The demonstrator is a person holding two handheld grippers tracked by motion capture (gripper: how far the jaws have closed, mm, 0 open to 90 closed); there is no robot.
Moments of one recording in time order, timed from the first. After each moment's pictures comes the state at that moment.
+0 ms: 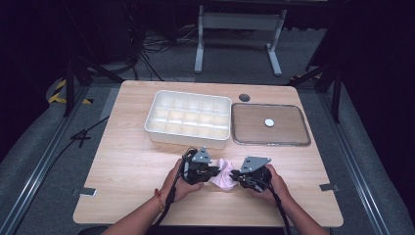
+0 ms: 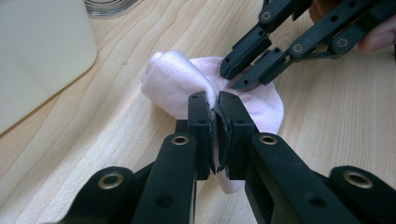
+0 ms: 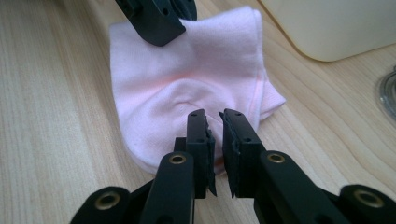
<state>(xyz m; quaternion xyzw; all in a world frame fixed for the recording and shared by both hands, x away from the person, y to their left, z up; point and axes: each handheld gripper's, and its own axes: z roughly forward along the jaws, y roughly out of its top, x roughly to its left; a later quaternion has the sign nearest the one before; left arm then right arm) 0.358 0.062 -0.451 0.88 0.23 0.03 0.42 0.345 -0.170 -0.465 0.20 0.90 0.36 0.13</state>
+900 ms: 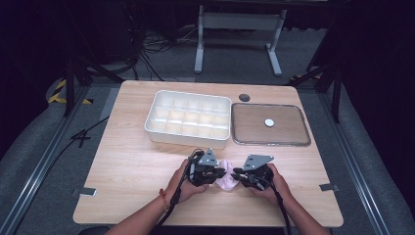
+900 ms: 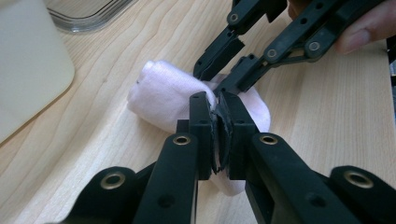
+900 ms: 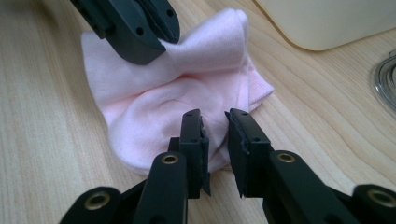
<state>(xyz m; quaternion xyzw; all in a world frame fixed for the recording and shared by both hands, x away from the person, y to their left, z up) 0.353 0.045 -0.450 0.89 0.20 0.04 0.41 0.350 -0.177 -0.468 0.22 0.90 0.36 0.13</state>
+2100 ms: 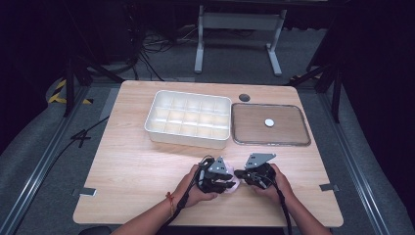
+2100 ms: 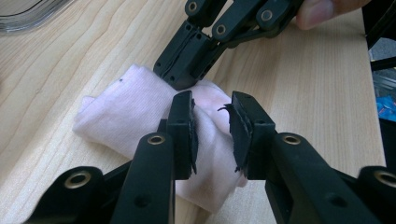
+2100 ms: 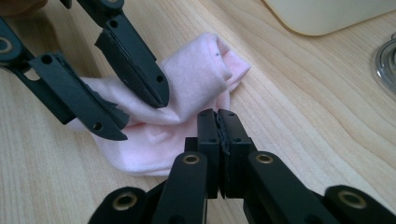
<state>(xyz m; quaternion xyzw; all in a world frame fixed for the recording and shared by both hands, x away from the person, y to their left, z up) 0.343 0.022 -0.465 0.90 0.17 0.01 0.41 0.354 -0.185 -0.467 0.23 0.90 0.36 0.10</state>
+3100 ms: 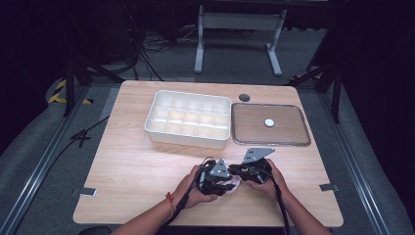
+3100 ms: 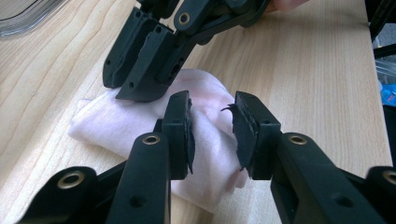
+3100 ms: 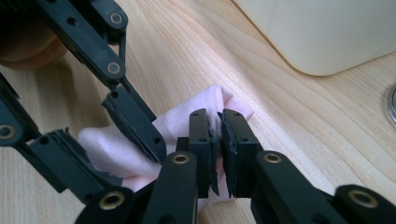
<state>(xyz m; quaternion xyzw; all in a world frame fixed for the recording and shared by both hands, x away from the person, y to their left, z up) 0.339 0.022 -0.463 0.91 0.14 0.02 0.40 0.367 -0.177 -0.464 0.22 0.88 0.41 0.08</state>
